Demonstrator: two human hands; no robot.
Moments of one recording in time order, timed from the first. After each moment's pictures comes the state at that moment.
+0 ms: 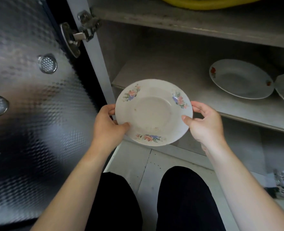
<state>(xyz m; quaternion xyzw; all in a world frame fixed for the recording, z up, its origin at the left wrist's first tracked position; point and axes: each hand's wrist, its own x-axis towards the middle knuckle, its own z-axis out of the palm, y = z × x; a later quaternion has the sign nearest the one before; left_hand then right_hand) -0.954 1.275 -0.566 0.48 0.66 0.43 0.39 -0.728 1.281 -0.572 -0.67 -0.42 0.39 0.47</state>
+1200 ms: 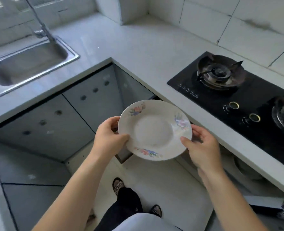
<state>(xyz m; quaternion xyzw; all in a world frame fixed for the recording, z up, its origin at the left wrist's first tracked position) -0.998 1.031 -0.021 0.29 0.77 0.45 0.35 -0.784 1.109 -0.056 -0.58 -0.50 0.53 0.37</state>
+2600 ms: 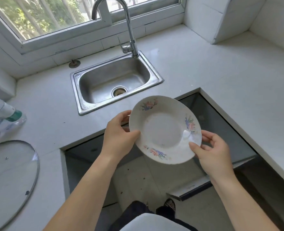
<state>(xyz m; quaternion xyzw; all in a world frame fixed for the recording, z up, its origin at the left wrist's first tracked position) -1.354 1.060 0.000 0.21 0.81 0.49 0.24 -1.167 1.190 -0.059 -0.47 -0.56 0.62 0.29</state>
